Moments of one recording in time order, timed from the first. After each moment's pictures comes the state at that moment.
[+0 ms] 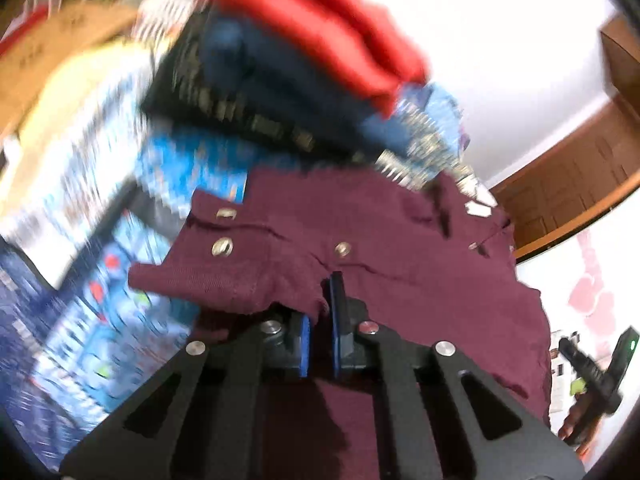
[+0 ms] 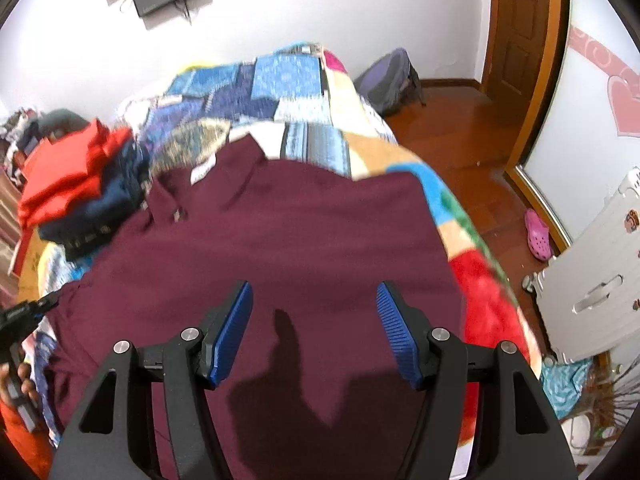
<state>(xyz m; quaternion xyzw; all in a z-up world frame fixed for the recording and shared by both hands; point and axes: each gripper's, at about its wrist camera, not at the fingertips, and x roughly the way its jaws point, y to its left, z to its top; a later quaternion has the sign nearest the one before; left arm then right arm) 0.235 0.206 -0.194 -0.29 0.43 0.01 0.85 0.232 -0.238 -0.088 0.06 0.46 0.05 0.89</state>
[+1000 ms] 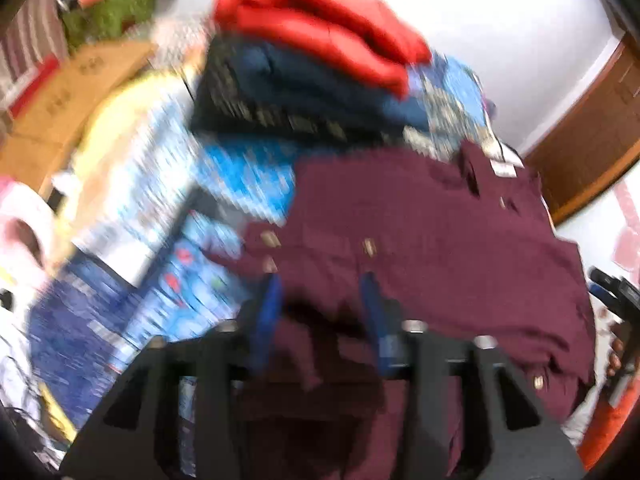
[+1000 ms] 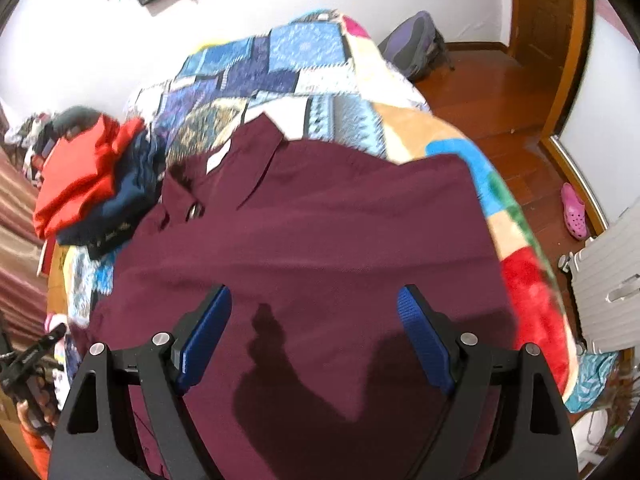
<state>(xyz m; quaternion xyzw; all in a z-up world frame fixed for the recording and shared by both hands) 0.206 0.206 -0.177 -0.18 0.46 0.07 0.86 0.269 -0.236 -0.113 0.11 0.51 0.10 0.85</state>
